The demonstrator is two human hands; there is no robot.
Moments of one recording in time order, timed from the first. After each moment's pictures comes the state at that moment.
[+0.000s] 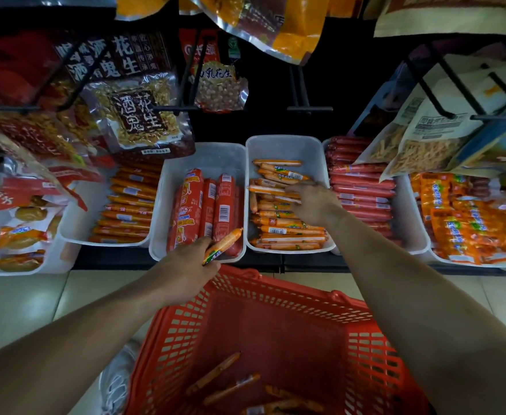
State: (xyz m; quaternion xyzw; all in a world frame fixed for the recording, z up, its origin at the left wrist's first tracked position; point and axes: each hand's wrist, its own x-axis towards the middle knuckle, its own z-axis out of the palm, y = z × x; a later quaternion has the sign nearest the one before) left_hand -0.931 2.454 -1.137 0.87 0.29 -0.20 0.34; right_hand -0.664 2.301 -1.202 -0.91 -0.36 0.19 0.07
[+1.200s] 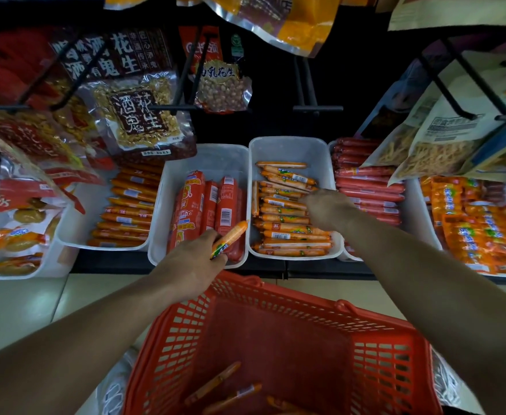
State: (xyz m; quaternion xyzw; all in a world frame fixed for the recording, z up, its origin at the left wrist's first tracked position) left_hand -0.909 2.453 -1.135 0.88 0.31 -0.18 0.31; right_hand -0.656 2.298 -1.195 -0.88 -0.43 0.19 -0.10
